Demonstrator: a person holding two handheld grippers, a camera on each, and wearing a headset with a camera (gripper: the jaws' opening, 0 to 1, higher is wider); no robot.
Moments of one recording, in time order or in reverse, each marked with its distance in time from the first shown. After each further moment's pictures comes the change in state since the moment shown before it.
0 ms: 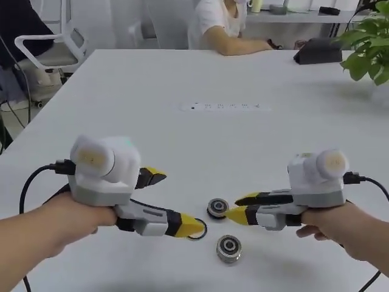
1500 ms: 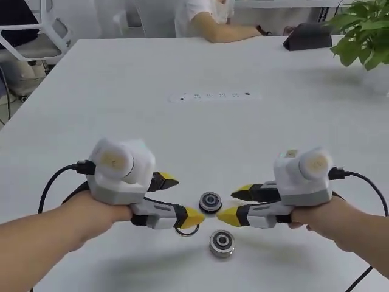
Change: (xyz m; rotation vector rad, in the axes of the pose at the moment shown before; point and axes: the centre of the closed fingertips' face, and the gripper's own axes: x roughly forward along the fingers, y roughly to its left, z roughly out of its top) left arm 0.043 0.005 -0.016 0.032 0.053 -0.047; right arm 0.009 -0.013 -0.014 -0.106 0.046 -0.026
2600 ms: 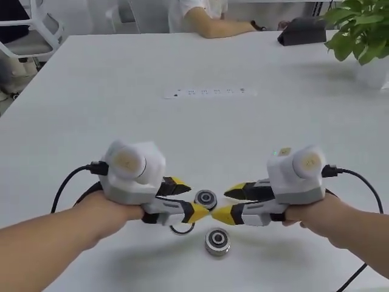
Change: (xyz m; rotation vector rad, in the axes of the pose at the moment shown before) left arm 0.026 -0.006 0.001 0.002 0.007 -0.039; right arm 0.003 0.002 -0.002 -0.007 -0.002 0.015
